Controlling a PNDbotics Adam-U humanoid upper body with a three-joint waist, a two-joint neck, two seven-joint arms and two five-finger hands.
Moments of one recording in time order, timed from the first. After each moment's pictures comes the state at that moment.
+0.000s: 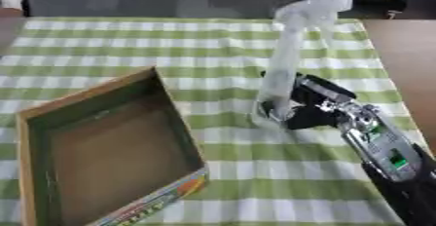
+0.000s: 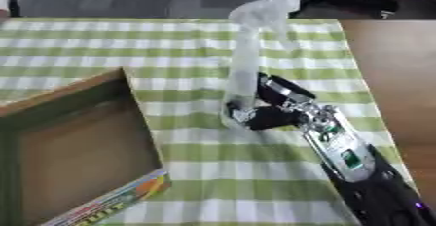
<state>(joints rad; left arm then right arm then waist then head) -0.12 0.44 0.13 -1.90 0.25 -0.09 0.04 -0.37 -0.55 0.04 -1.72 -0.01 0.26 0.31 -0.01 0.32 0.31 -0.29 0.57</state>
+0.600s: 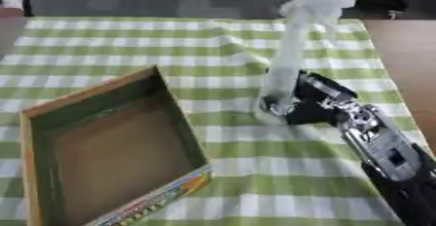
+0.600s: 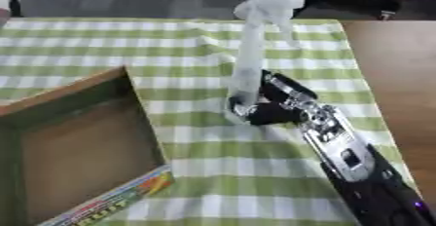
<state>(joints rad) -0.12 0.44 0.13 -1.90 0.25 -0.09 0.04 -0.37 -0.55 0.04 -1.71 -0.04 0.32 0.22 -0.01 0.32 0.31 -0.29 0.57</state>
